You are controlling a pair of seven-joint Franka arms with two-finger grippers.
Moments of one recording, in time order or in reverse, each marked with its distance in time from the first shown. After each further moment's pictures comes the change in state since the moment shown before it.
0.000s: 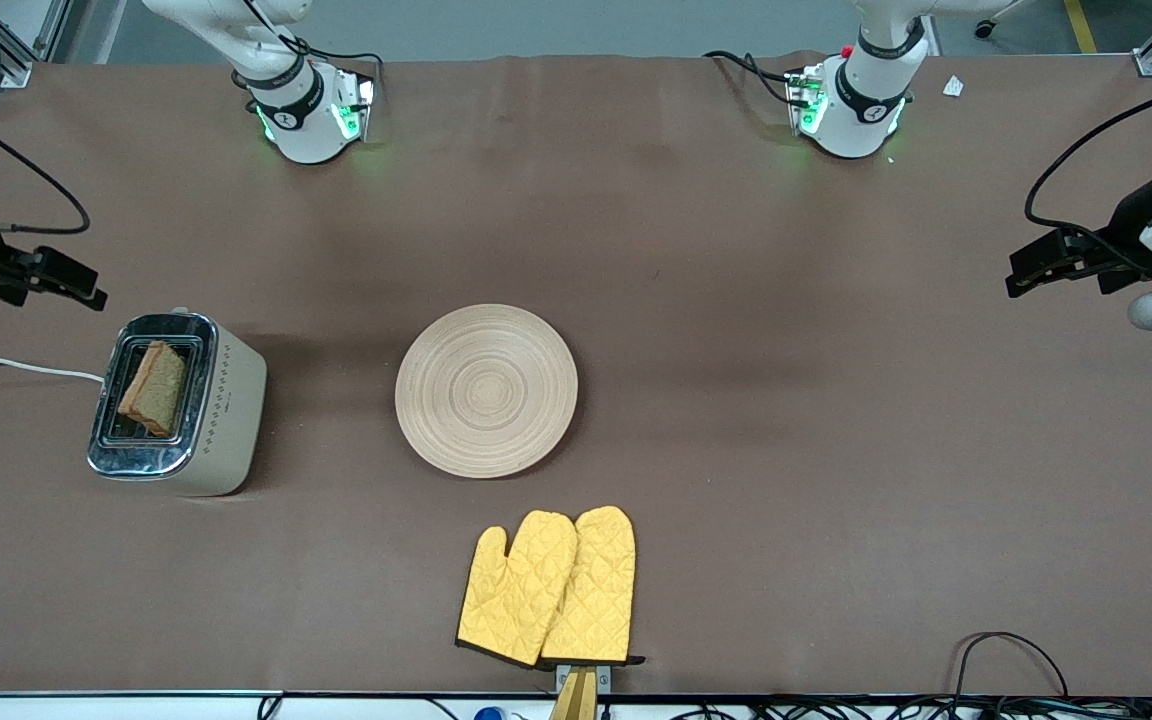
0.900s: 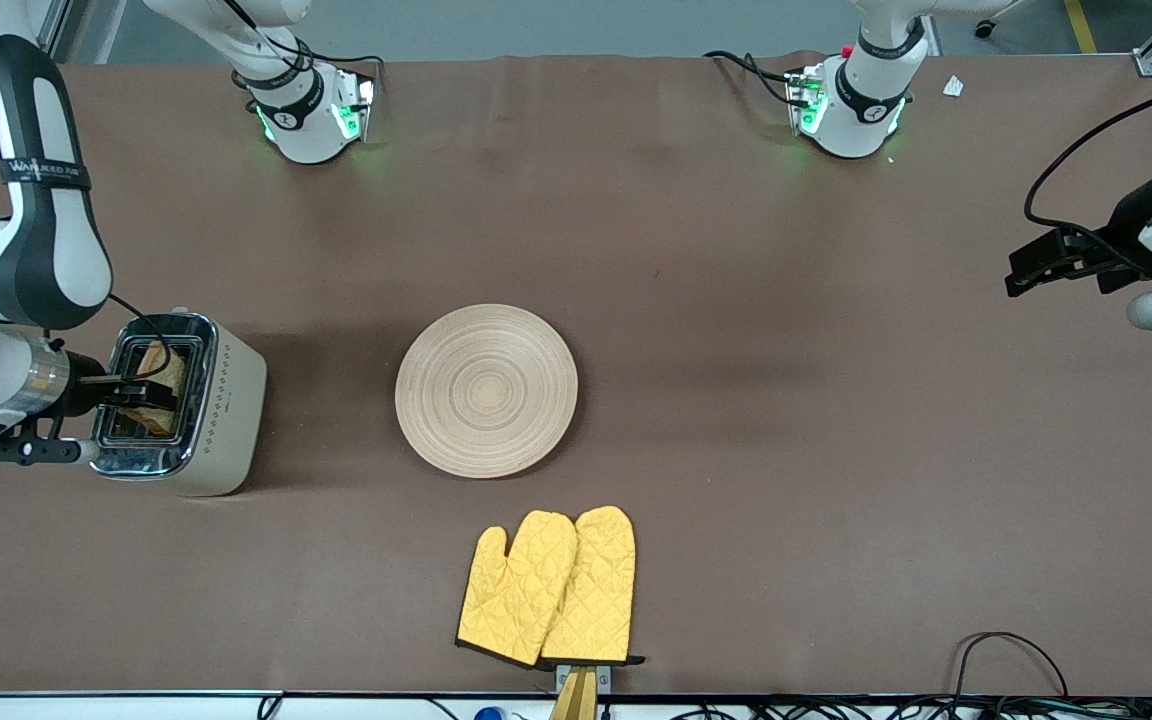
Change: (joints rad) left arm -0.001 0.000 -0.001 0.000 0.000 -0.001 0.000; right arm -0.025 0.327 0.001 0.000 0.002 0.226 -0.074
